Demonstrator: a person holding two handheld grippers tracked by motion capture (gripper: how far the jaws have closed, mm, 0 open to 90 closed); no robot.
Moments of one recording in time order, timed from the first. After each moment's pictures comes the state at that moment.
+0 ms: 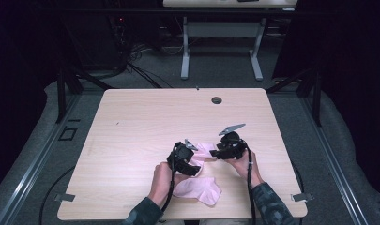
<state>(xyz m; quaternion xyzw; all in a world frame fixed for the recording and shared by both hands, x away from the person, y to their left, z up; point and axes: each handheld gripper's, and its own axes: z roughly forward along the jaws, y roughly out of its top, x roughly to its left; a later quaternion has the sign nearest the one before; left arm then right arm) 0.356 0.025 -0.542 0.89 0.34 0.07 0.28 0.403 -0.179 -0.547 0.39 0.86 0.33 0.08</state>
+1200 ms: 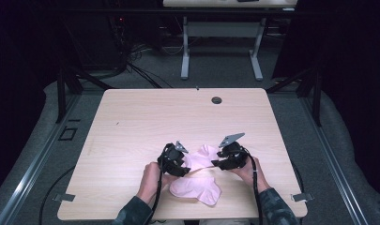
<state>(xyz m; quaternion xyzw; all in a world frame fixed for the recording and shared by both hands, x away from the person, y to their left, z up) 0.359 0.060 -0.552 0.91 0.31 0.05 0.27 0.375 -0.184 -0.553 0.31 0.89 0.32 0.08</state>
